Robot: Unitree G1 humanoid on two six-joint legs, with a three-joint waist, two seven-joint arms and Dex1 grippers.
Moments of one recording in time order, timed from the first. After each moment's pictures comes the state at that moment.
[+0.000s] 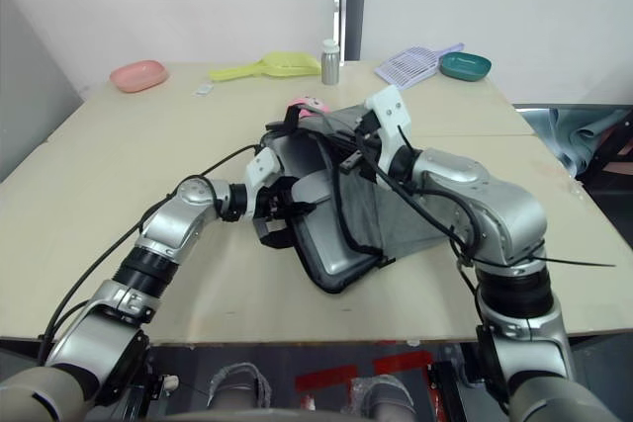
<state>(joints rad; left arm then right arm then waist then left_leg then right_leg) -0.64 0.36 -0.21 0.28 -0.16 0.37 -0.95 -0.63 -0.46 -0.06 -0.48 0.68 1.05 0.41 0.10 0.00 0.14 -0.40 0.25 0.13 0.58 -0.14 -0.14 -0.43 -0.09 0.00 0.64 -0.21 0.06</state>
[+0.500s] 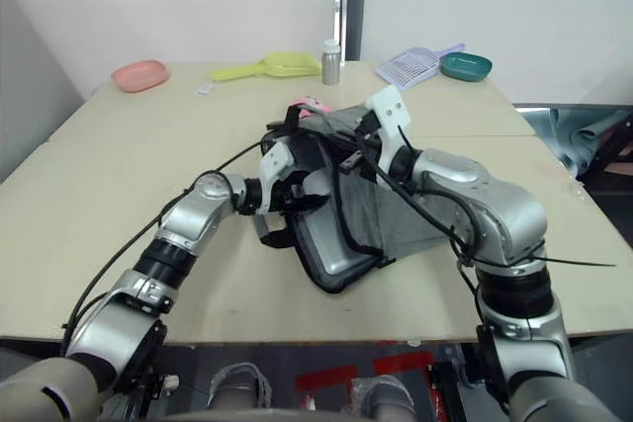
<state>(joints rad) -0.72 0.26 -0.23 0.40 -0.12 0.33 -0.90 -0.63 -0.46 -0.05 -0.48 0.68 1.05 0.40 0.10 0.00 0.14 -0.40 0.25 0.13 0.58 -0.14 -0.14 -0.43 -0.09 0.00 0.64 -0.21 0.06</state>
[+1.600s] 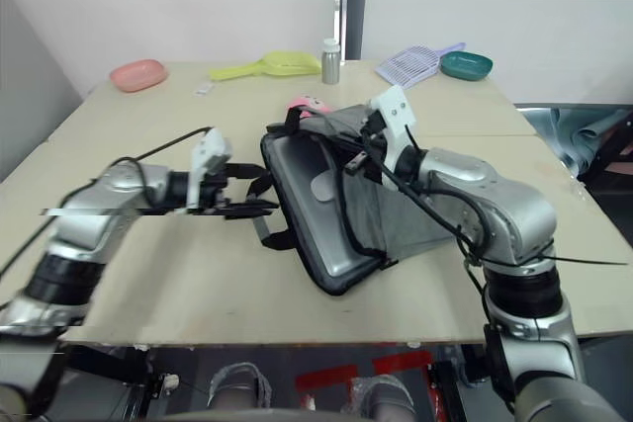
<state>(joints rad) -0.44 0.82 0.02 -0.24 -0.54 0.78 -1.23 -0.62 -0.50 -0.08 -0.48 0.74 1.07 0.44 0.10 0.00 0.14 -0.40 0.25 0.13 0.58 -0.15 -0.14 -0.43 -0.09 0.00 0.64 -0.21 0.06</state>
